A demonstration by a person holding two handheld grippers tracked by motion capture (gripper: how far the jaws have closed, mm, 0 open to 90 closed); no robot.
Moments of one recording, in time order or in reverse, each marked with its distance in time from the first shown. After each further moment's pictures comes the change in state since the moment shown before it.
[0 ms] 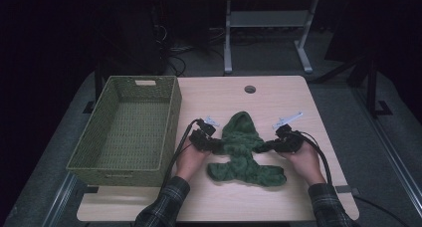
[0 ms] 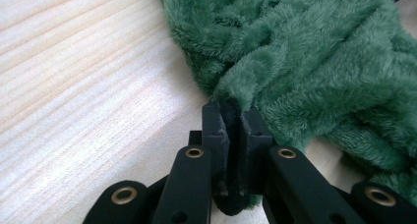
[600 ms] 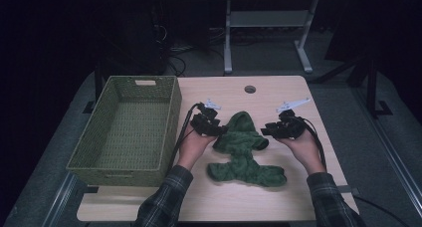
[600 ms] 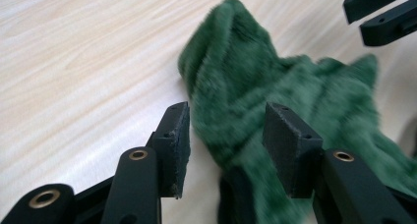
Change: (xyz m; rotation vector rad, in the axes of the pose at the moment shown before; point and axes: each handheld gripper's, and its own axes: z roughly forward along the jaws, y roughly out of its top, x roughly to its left) left arm 0.005 0.046 -0.021 -0.113 0.059 -0.002; right arm -0.013 0.035 -0.021 -0.148 0.001 0.060
